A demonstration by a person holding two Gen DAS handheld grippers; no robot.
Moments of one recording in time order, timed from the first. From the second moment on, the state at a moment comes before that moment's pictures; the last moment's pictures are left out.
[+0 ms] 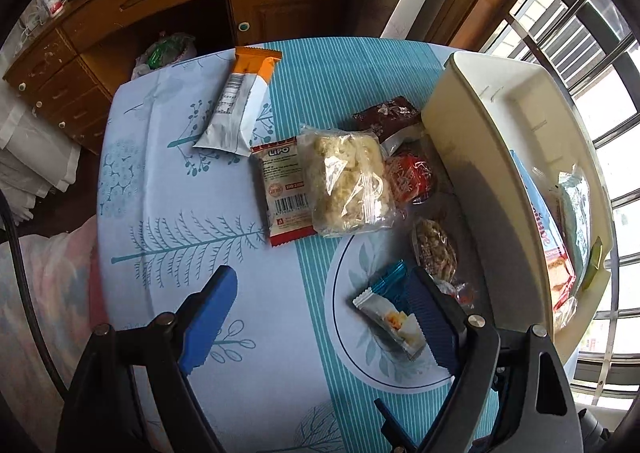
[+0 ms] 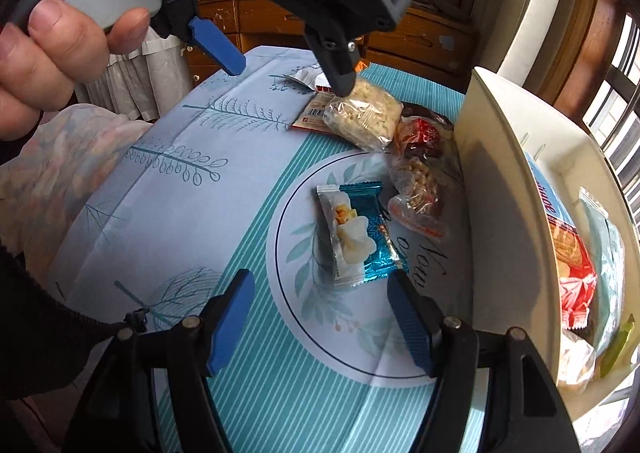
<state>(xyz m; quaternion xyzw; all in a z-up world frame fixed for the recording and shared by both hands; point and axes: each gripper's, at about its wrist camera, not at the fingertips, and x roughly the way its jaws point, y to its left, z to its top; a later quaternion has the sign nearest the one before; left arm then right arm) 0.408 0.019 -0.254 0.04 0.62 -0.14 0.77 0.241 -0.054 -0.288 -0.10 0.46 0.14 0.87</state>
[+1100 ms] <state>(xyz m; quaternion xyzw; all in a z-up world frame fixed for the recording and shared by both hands) 0.477 -0.038 -0.321 0.09 0.66 -0.09 0.74 0.287 -0.084 -0.323 -0.06 0.45 0.14 0.88</state>
